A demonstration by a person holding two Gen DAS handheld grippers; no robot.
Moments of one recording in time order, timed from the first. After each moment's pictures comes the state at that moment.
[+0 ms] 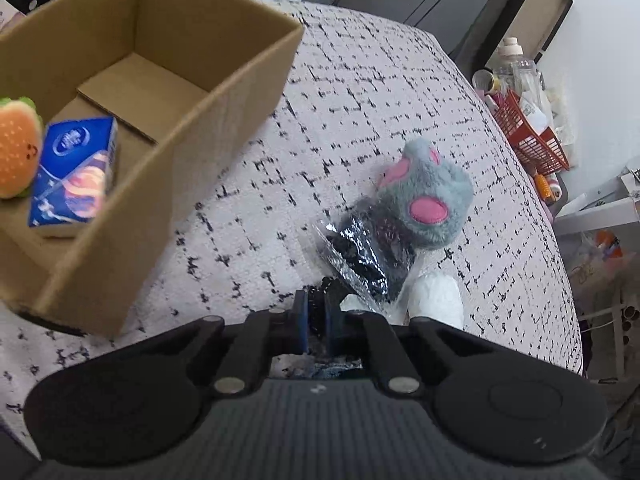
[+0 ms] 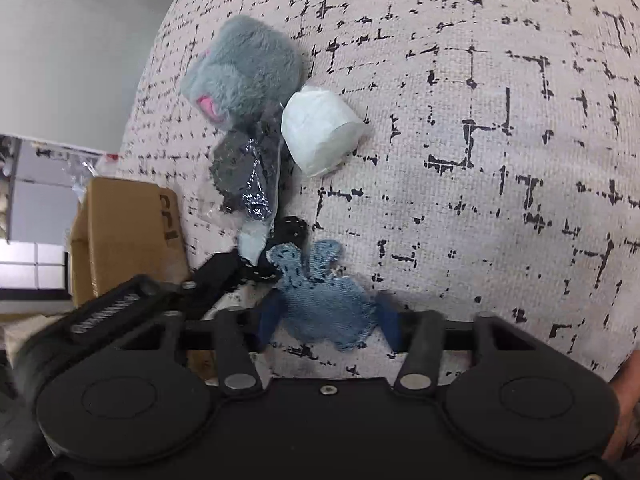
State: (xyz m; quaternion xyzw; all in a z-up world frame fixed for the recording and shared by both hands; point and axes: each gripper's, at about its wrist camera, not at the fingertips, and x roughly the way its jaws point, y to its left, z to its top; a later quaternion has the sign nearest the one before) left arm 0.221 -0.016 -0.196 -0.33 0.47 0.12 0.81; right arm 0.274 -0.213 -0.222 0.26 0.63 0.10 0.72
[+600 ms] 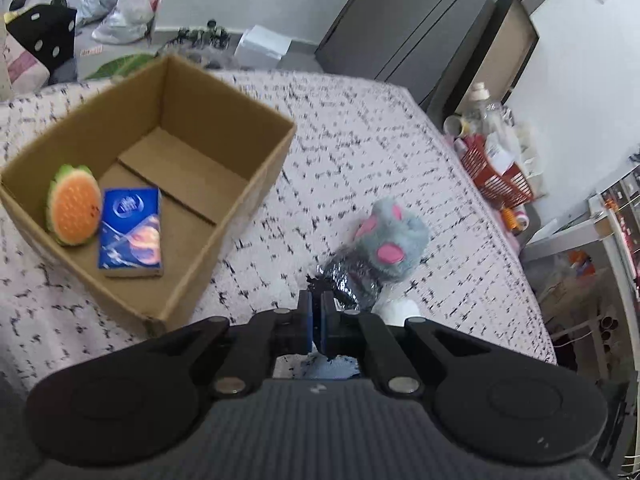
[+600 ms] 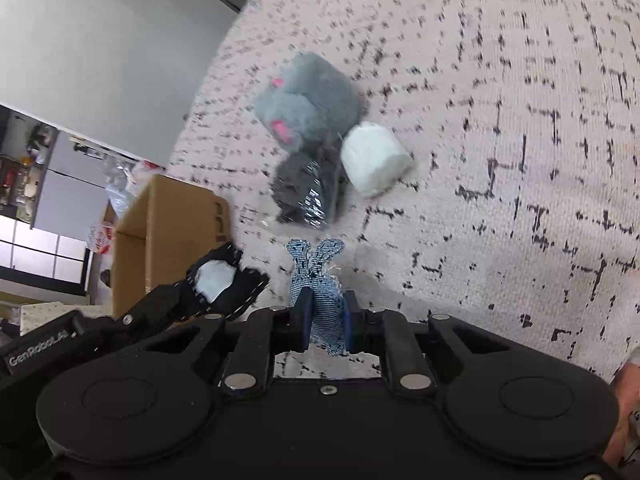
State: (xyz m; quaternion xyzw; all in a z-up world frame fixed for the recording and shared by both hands) left arm 0.174 -0.002 -0.125 -0.32 0.40 0.11 0.85; right arm 0.248 -0.220 -0.181 0.27 0.56 0.15 0.77
